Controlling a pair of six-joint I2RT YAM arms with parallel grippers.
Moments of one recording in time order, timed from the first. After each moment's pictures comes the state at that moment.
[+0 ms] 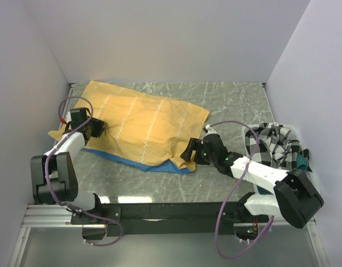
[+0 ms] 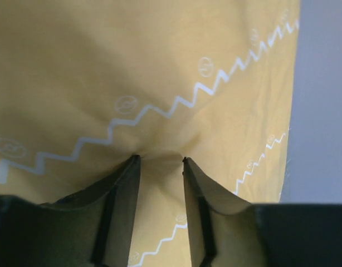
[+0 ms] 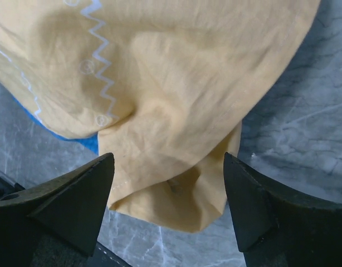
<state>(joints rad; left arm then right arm) 0.15 1.46 0.81 -0.08 0.07 -1.12 0.63 1.23 0.51 0.03 -0.05 0.75</state>
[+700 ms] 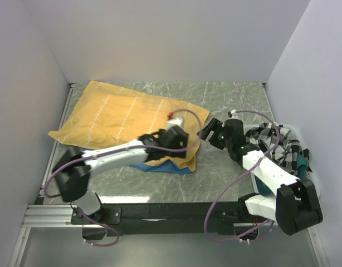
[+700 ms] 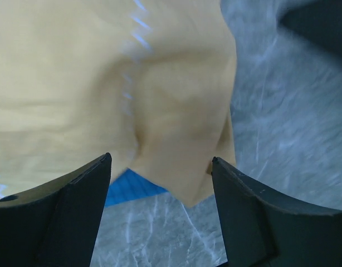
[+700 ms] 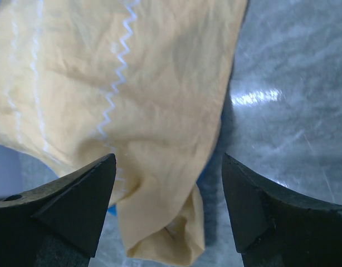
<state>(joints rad) -0.94 1.52 1.14 -0.40 -0.31 -0.68 0.33 1.16 0.59 -0.01 -0.08 0.77</state>
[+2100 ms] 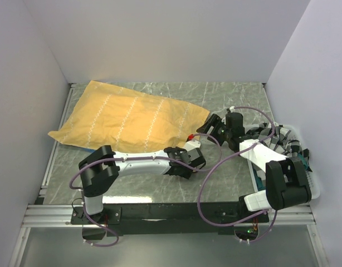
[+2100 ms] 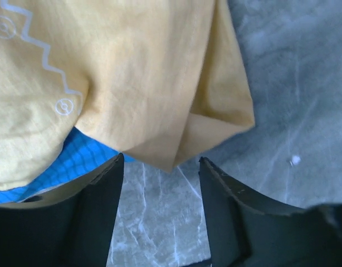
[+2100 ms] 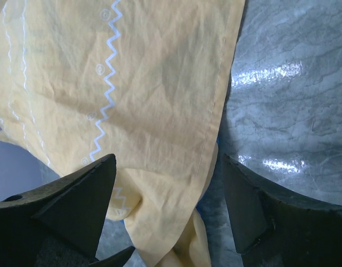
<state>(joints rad) -1.21 1.82 1.29 -0.62 -0.42 -0.65 0.20 1.39 0.69 0.06 -0.28 0.78</state>
